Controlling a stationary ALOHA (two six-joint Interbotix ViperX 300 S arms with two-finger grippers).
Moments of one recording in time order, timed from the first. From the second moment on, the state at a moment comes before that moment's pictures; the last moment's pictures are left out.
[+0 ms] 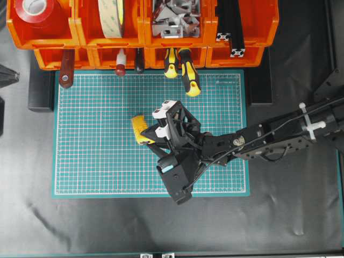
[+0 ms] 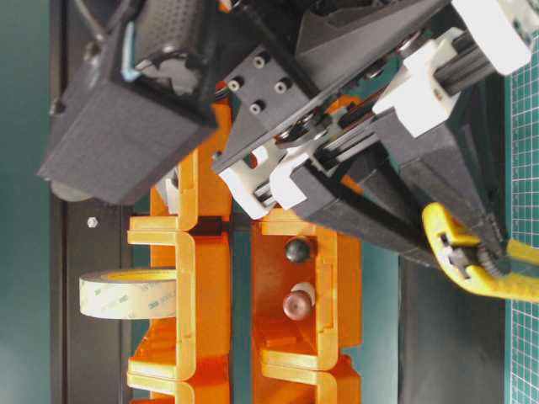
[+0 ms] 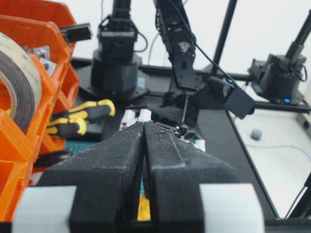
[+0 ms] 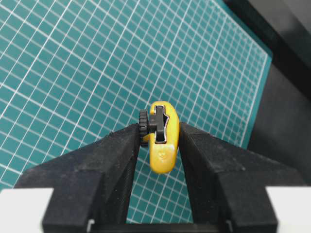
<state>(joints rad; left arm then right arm) -0.05 -1.10 1.02 0.03 0.05 -0.16 0.30 0.15 0.51 -1.23 0.39 0.68</state>
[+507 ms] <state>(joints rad) -0.03 -1.10 1.02 0.03 0.07 -0.16 0.31 0.16 0.54 -1.21 0.36 0.69</state>
